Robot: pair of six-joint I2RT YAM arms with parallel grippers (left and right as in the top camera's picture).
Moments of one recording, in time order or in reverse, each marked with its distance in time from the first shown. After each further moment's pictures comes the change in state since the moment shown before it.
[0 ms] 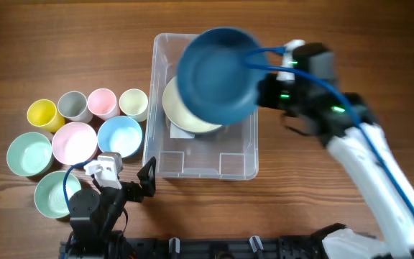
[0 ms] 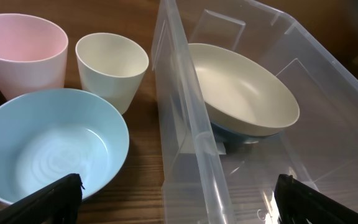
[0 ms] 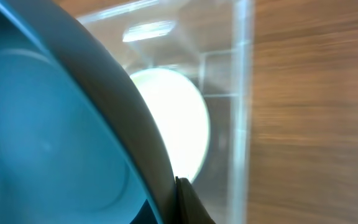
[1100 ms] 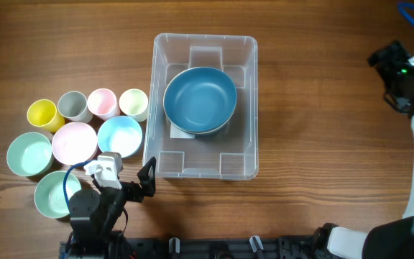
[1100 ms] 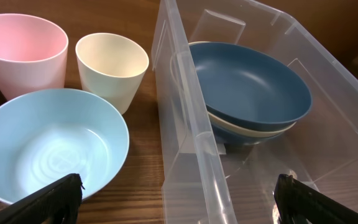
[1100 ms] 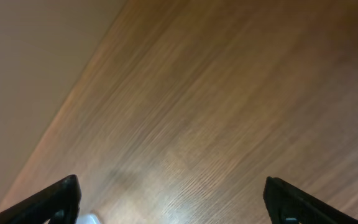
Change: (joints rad) left arm 0.000 0.000 0.000 0.000 0.000 0.000; right arm -0.761 0.062 0.121 -0.087 0.051 0.099
